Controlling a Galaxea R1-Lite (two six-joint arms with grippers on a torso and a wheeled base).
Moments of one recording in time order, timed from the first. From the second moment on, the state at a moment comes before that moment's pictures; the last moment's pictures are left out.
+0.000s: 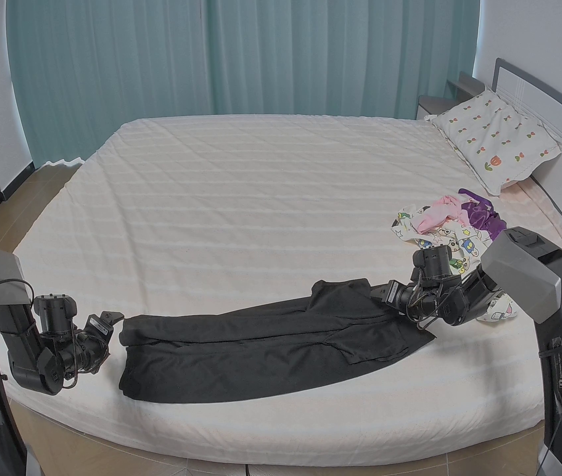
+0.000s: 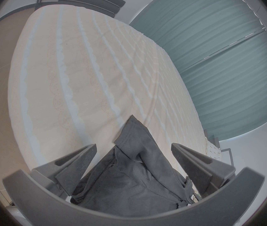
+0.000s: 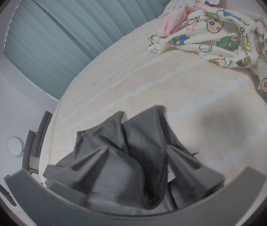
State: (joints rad) left arm 0.14 2.25 -0.41 -1.23 -0.13 -0.99; right arm 0.21 2.55 -1.33 -0.56 0.12 0.58
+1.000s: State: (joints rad) left arm 0.14 2.25 -0.39 -1.23 -0.14 -0.99; right arm 0.20 2.44 -1.21 -0.61 0.08 0.74
